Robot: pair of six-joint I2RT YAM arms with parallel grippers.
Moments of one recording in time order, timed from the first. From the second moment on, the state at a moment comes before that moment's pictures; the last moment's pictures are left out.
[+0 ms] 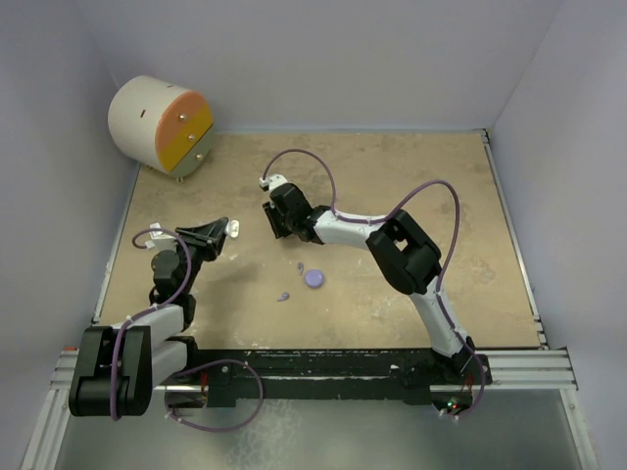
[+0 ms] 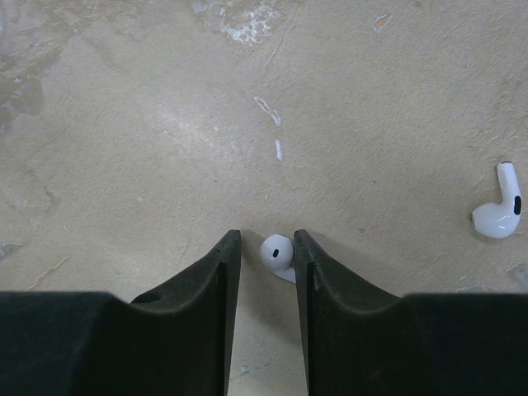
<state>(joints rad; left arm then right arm) 0.02 1.11 0.10 0.97 0.22 -1.47 0.84 2.24 1.59 -0.05 0.14 0.20</state>
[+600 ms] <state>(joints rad) 0.02 1.11 0.09 0.98 0.23 -1.48 0.84 2.24 1.59 -0.05 0.14 0.21</state>
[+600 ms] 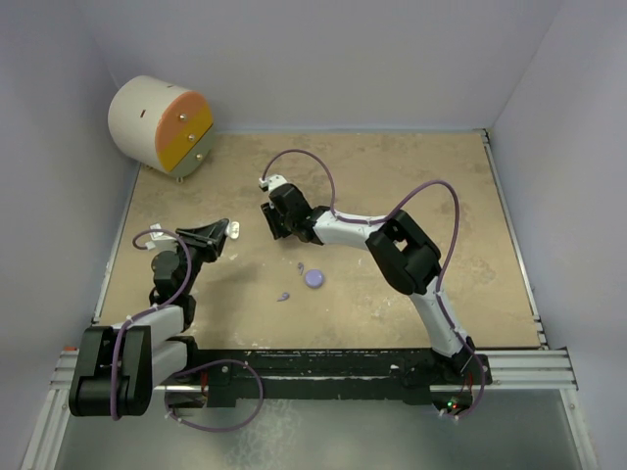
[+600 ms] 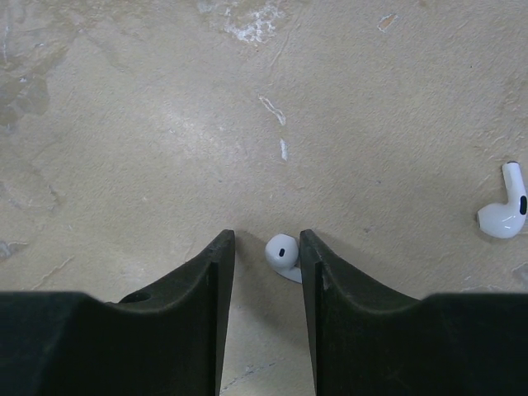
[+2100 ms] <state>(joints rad) 0.02 1.11 0.09 0.98 0.23 -1.48 0.82 2.24 1.57 -0.03 0.20 0.19</state>
